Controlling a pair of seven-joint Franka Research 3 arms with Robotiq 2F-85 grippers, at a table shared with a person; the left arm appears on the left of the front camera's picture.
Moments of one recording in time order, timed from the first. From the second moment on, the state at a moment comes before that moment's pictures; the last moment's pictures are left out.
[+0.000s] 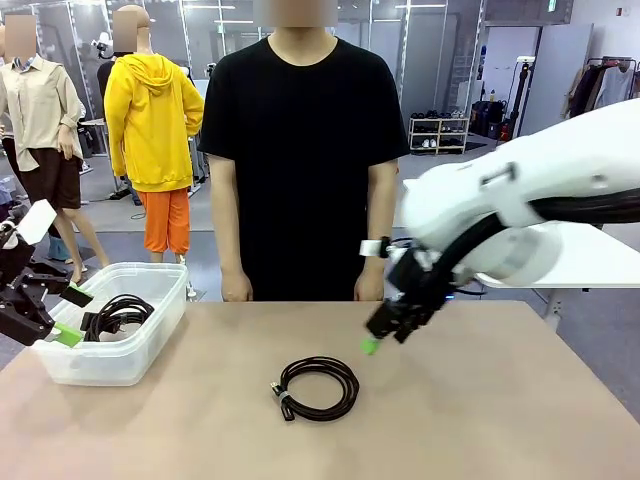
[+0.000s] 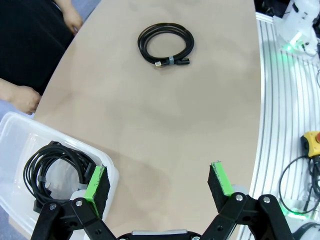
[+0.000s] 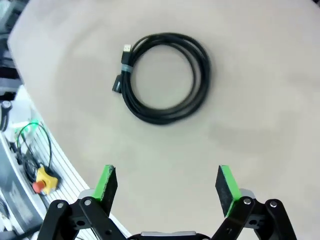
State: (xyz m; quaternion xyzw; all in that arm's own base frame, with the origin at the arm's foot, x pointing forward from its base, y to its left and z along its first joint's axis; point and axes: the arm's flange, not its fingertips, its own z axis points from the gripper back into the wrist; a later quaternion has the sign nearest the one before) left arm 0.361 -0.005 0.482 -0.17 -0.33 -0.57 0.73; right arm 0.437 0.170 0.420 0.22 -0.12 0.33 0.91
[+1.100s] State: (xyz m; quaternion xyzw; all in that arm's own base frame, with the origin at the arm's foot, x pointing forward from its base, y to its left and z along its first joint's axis) left arm 0.360 -0.019 0.484 -0.18 -0.32 -0.55 0.75; right arm 0.361 -0.131 0.401 0.21 -0.38 0.44 0.79
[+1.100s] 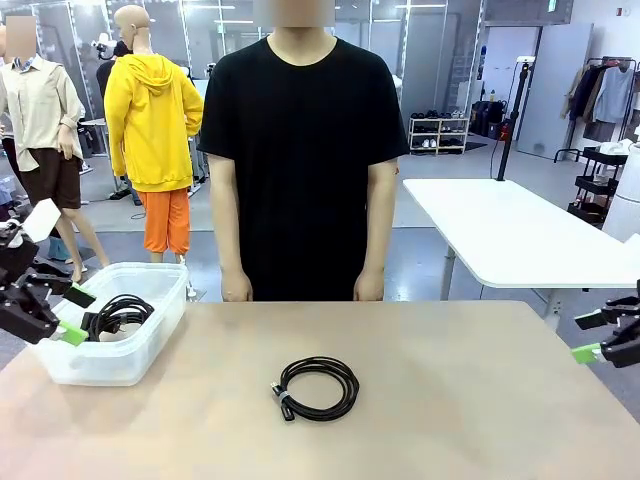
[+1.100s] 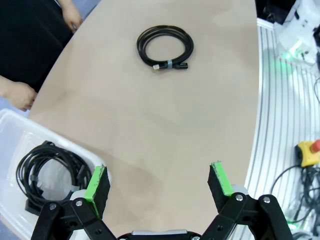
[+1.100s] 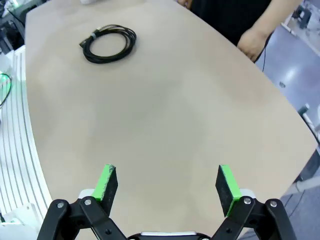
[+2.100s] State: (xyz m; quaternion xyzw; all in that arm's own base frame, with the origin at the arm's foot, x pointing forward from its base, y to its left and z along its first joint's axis) left arm 0.337 -0.191 0.475 -0.21 -0.24 -0.44 0.84; right arm 0.360 -0.129 0.407 0.19 -0.37 0.44 0.80
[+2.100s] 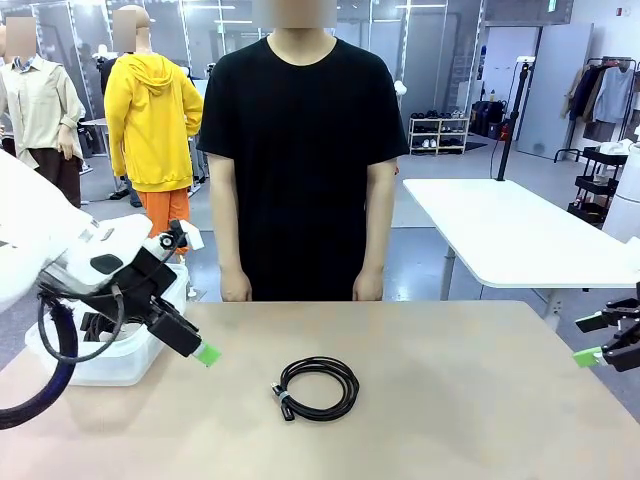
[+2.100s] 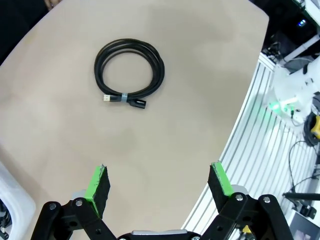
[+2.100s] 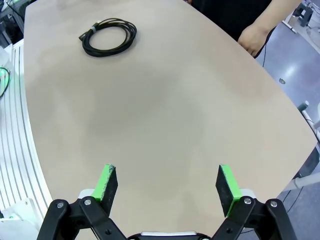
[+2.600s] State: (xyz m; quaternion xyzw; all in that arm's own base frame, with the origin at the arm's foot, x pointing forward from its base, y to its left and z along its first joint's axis) left arm 0.341 -0.182 0.484 -0.22 -0.25 -0.42 0.85; right arm 0.360 -0.129 0.407 0.19 -0.37 0.44 0.80
